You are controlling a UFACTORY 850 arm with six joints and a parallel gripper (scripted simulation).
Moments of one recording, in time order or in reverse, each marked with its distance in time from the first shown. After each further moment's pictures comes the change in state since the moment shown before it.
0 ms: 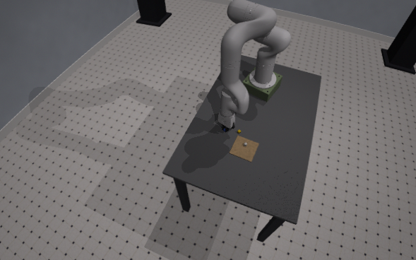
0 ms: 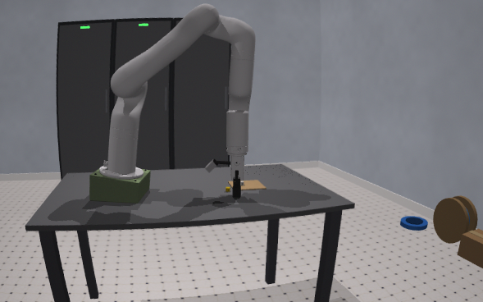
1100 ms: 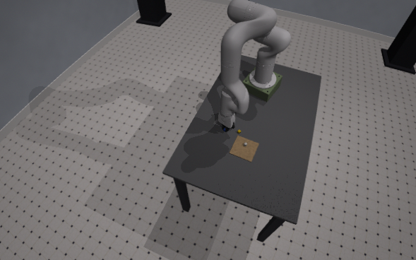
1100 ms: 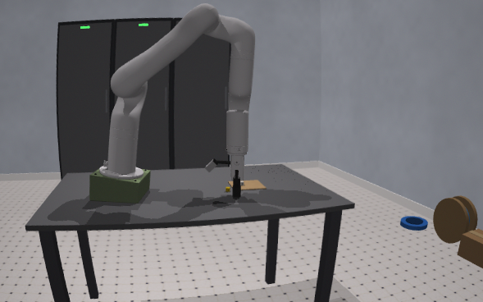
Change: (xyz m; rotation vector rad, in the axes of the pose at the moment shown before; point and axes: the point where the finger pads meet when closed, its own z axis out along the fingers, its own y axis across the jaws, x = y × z) arm 0.000 0.000 -0.001 0.000 0.000 0.000
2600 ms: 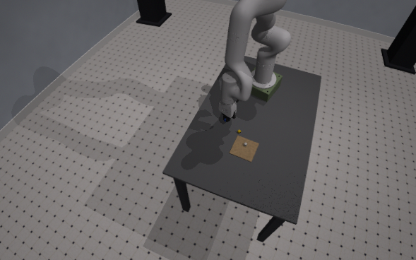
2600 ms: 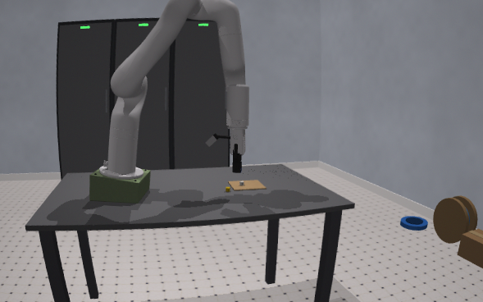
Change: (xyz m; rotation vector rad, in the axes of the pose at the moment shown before) arm -0.001 0.000 -0.098 -0.005 0.000 0.105
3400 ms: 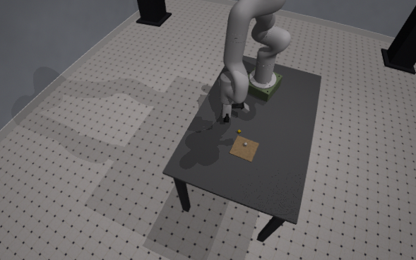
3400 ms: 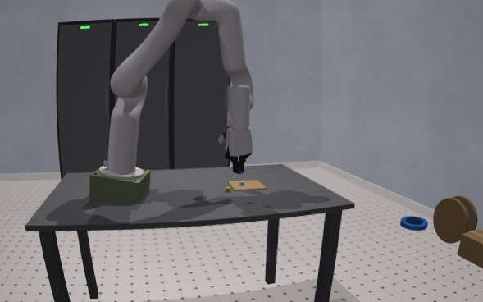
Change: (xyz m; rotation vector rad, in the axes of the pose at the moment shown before) arm -0.005 0.000 0.002 -0.032 0.005 0.797
